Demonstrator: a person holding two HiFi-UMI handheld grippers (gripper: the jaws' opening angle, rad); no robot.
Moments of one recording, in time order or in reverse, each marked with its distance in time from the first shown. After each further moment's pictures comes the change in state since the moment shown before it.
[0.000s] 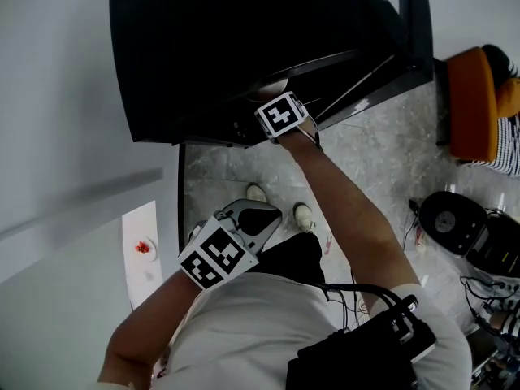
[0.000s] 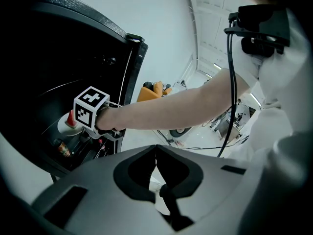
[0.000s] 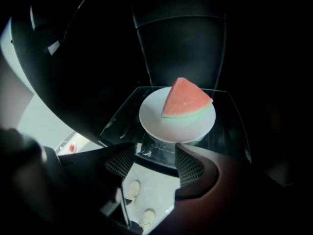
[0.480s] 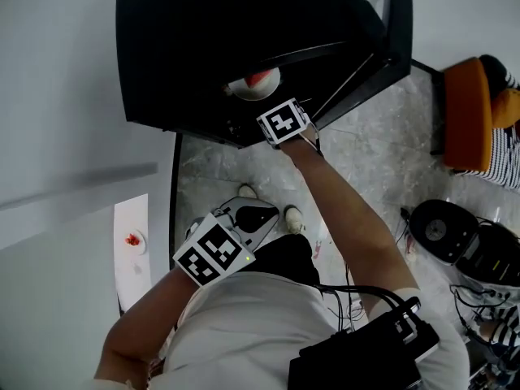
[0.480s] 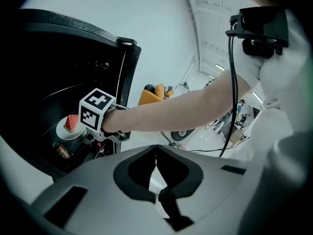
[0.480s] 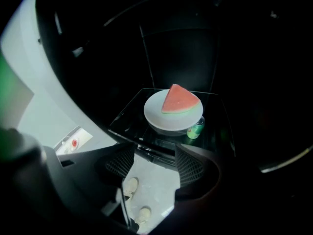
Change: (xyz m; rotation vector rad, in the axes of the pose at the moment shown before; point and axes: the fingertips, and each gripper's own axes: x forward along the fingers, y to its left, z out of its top) left arm 0.013 -0.028 0.018 -0.005 -0.027 0.043; right arm -0.037 -0.006 -0.023 -0.047 -0.016 0.000
